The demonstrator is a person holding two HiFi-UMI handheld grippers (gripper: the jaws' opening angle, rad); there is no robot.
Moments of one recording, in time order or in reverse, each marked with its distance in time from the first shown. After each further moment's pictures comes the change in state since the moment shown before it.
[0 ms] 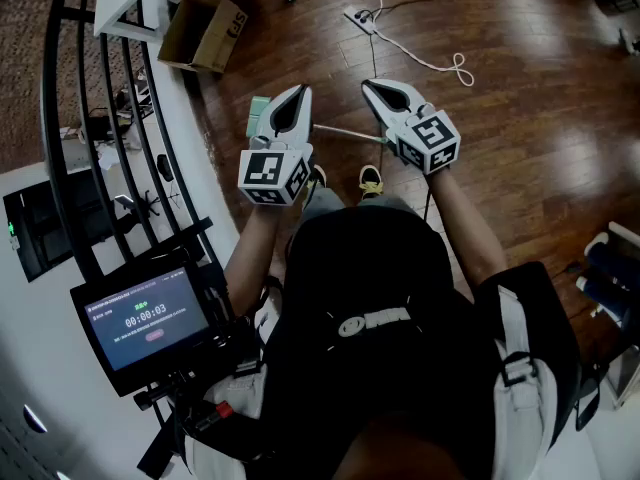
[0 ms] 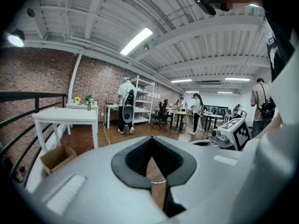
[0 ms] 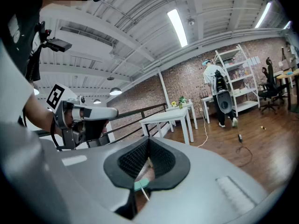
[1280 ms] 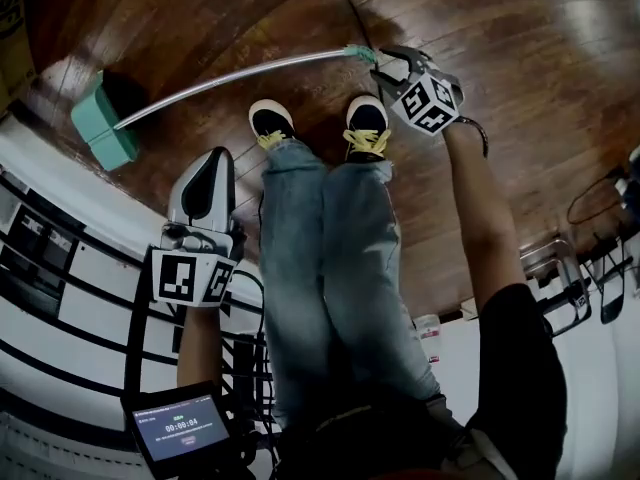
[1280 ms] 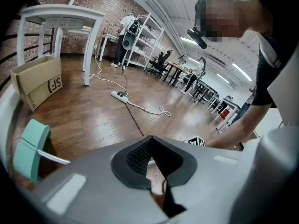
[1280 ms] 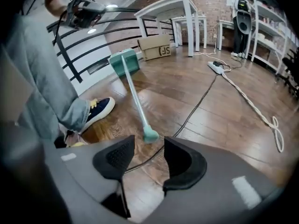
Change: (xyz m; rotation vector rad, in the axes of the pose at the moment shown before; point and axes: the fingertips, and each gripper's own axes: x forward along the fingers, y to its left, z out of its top) left arm 0.115 0.080 -0.541 -0.200 0.547 -0.160; right arm 0.009 -0.212 -0.763 -0.168 0.859 0.084
